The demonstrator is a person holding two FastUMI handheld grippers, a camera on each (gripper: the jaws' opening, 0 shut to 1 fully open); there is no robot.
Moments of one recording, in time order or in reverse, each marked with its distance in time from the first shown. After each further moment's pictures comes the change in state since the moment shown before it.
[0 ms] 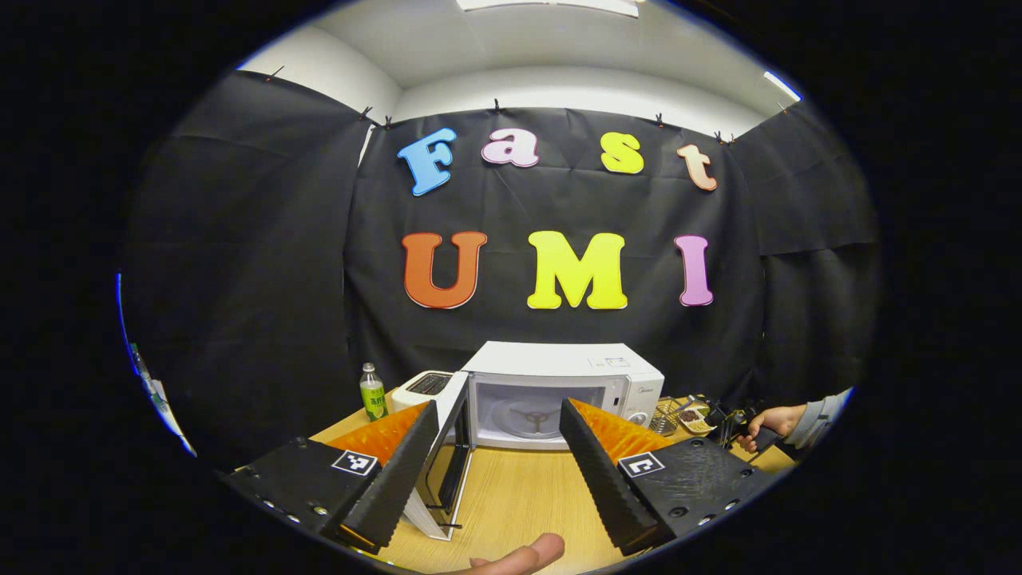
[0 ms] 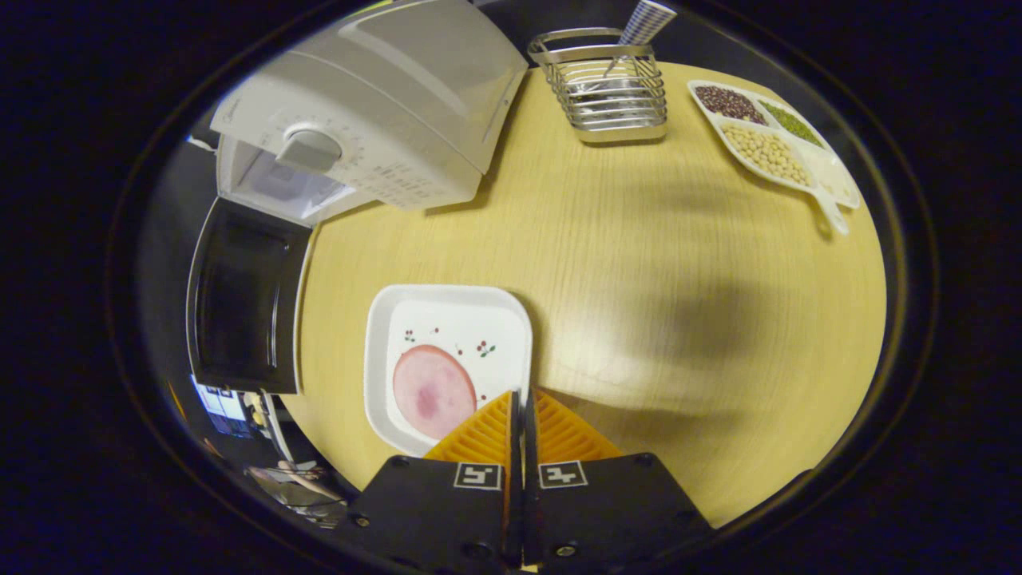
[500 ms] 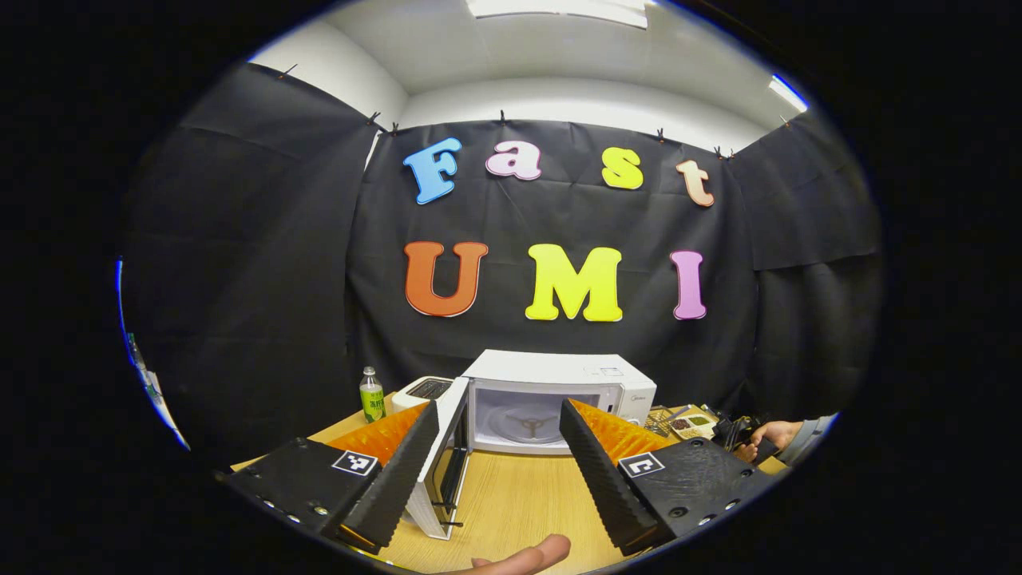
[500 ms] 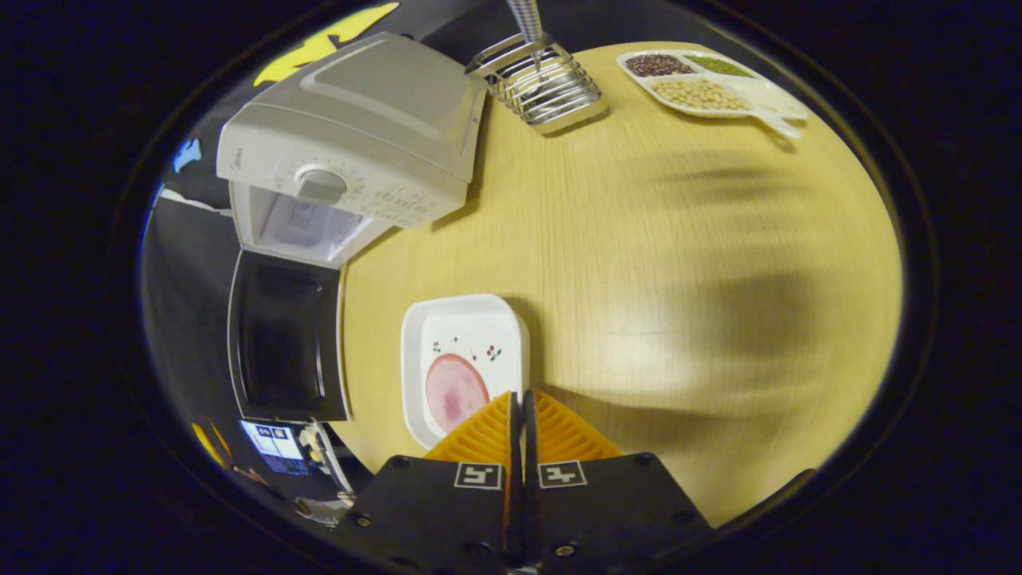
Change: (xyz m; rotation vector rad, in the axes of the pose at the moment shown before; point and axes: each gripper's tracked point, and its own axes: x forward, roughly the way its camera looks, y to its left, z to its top) left arm -0.021 0.009 0.007 -0.038 -0.049 -0.026; right arm 0.004 0.012 -0.013 0.216 -0.138 0.162
